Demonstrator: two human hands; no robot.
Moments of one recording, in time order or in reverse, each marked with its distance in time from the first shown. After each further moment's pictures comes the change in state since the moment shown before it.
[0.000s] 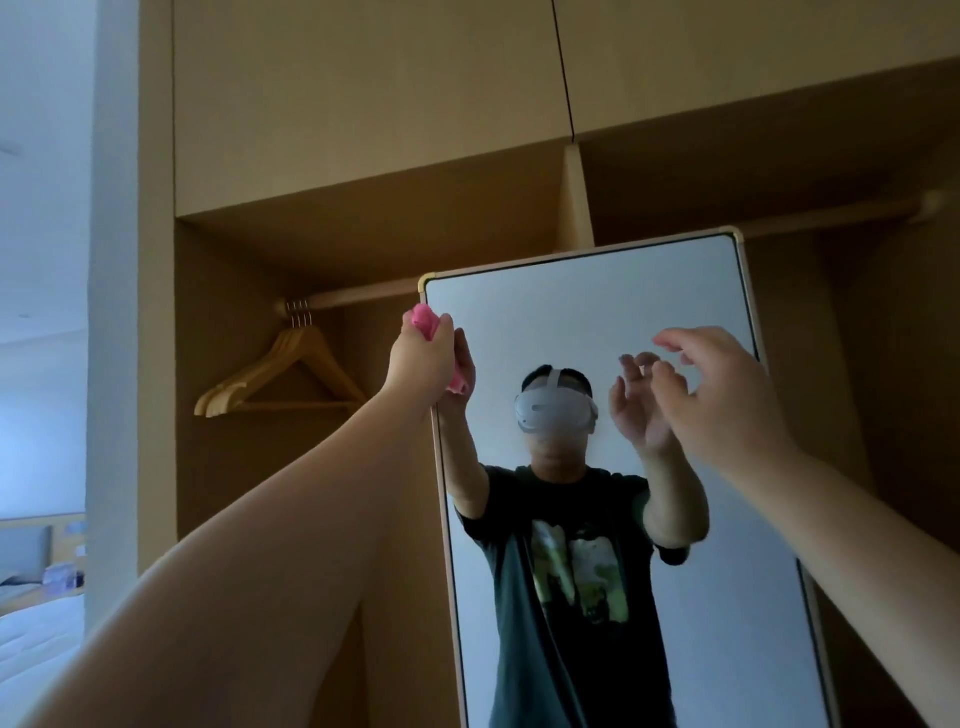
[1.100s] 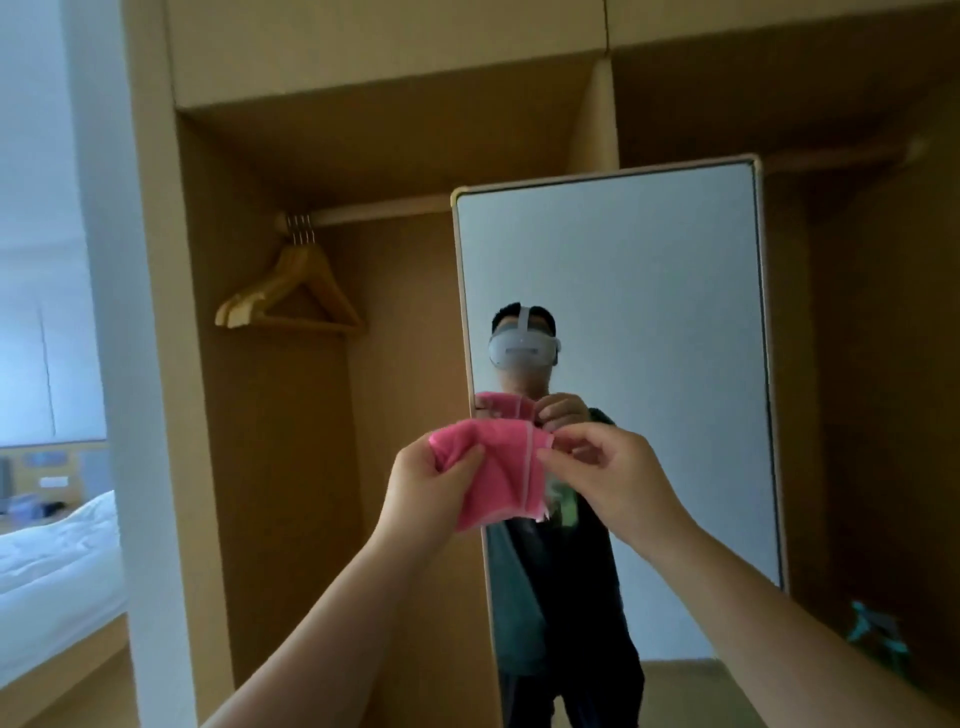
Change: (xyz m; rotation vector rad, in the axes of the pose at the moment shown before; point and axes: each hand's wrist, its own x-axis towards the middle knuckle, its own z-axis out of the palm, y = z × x) left_hand -0.199 -0.091 -0.081 -0.160 -0.267 -0.067; right_hand -0.140 -0.091 0.039 0.525 -0.431 0.419
